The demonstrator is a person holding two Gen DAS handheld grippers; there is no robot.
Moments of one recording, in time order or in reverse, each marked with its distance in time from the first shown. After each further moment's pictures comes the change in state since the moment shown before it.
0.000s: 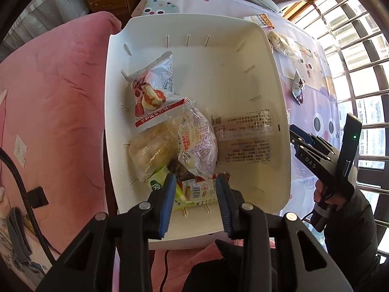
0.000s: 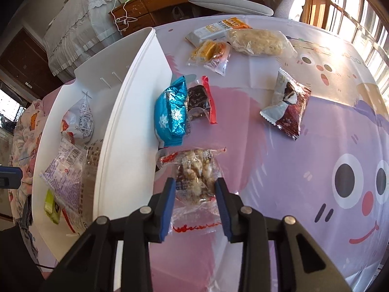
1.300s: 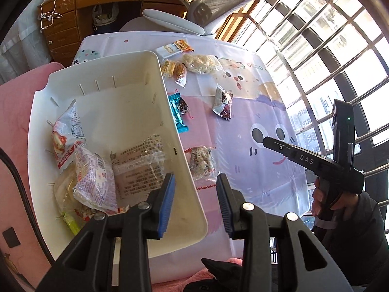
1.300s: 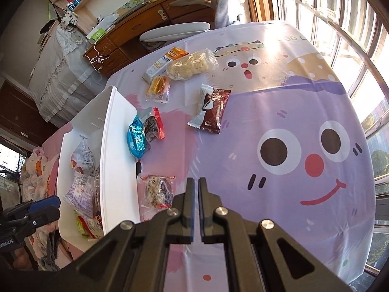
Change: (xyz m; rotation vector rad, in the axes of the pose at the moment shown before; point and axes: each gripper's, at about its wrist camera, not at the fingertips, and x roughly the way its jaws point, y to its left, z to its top) left arm -0.004 -0.125 -0.029 0.157 -0.283 -0.175; right arm -0.092 -0.084 -0.009 0.218 -0.066 0.031
